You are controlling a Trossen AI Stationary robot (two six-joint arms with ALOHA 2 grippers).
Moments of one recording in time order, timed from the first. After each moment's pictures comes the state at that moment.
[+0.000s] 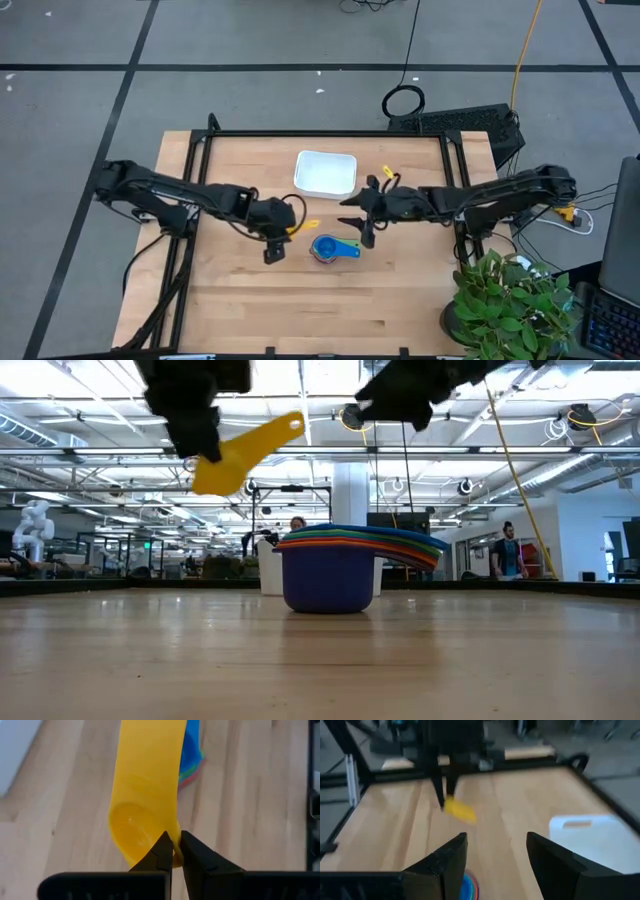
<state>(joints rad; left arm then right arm) -0.14 1.43 1.08 -0.65 0.07 -0.37 0.10 1.27 0.84 0.05 0.20 0.15</state>
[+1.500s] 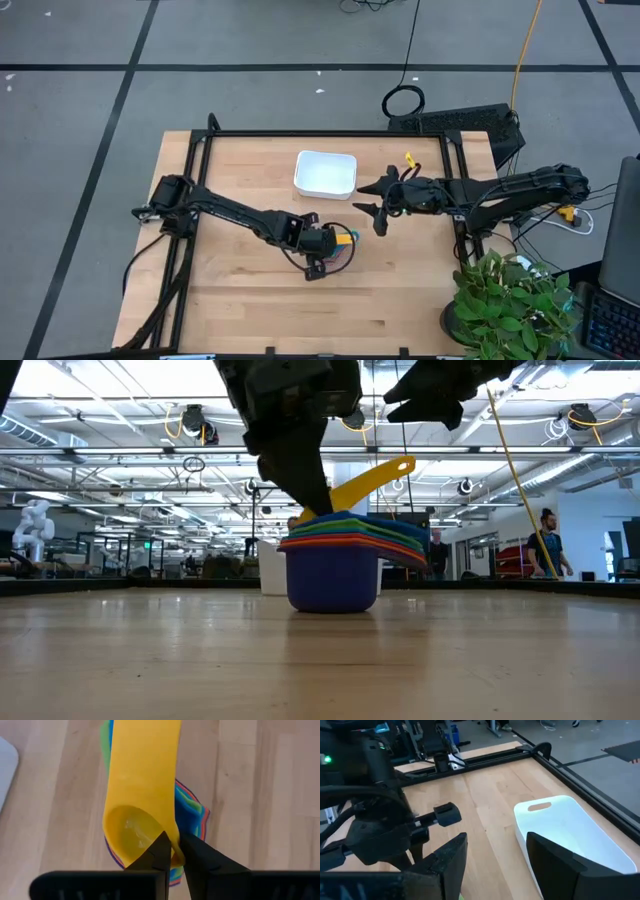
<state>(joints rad) -0.22 1.91 1.43 -0.60 -0.12 -0.31 0.08 1.10 0.79 -0.10 0.29 0.25</state>
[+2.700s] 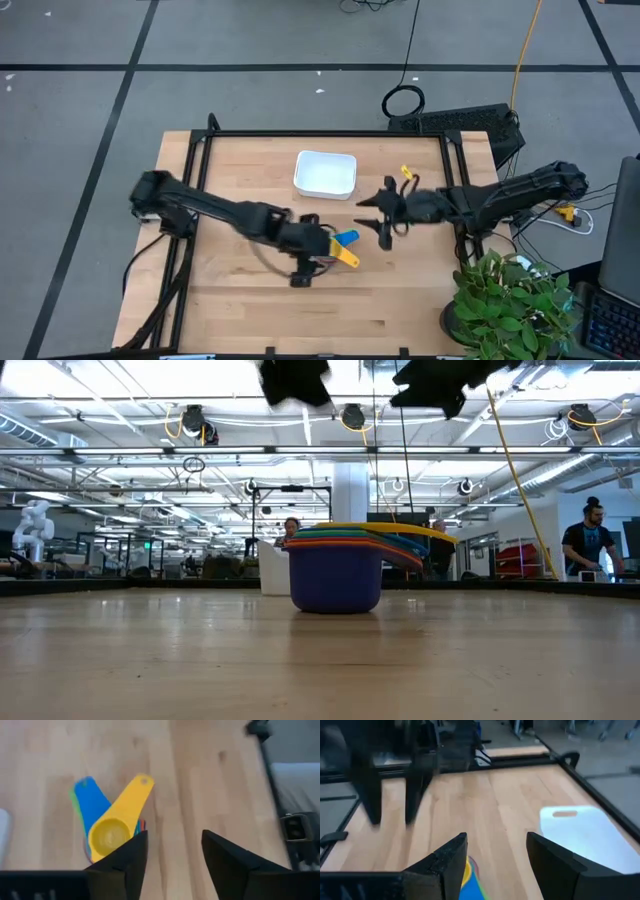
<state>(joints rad) -0.27 1.76 1.54 -0.69 0.00 -0.17 0.19 1.11 0.79 -0.09 0.29 0.16</state>
